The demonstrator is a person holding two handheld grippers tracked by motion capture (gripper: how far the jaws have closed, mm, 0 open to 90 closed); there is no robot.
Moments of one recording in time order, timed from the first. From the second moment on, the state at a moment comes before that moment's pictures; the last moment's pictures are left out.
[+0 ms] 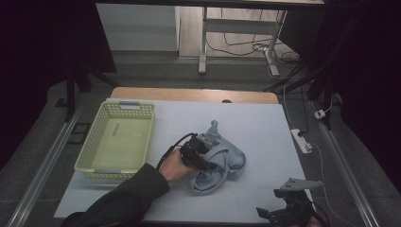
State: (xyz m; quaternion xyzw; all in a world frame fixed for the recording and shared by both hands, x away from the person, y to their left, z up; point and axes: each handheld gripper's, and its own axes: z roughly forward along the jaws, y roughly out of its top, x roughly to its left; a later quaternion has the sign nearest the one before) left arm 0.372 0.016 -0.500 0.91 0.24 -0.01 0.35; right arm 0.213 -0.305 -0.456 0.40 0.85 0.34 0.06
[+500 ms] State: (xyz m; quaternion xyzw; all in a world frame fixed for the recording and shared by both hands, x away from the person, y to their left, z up) left arm 0.371 0.025 -0.477 0.89 0.25 -0.02 0.39; right arm 0.213 -0.305 -0.456 0.40 0.85 0.34 0.06
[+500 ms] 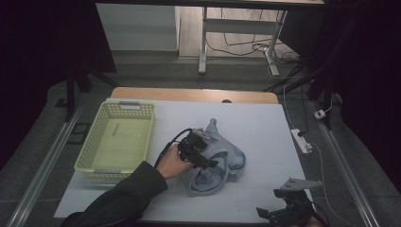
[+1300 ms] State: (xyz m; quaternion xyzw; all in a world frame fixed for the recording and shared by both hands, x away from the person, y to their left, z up) left arm 0.357 0.056 -0.451 0.87 0.23 -0.01 0.44; right arm 0.213 -0.305 -0.456 0.40 0.85 0.34 0.06
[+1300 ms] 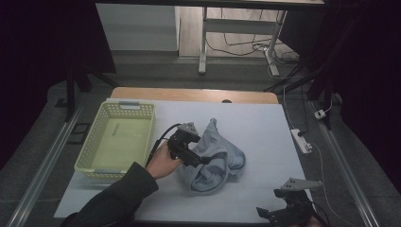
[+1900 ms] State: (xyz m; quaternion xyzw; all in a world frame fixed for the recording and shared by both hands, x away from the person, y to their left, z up) left arm 0.348 0.082 -0.447 0.86 0.24 -0.01 0.44; right arm 0.213 -0.307 -0.455 0.40 0.84 0.35 0.06
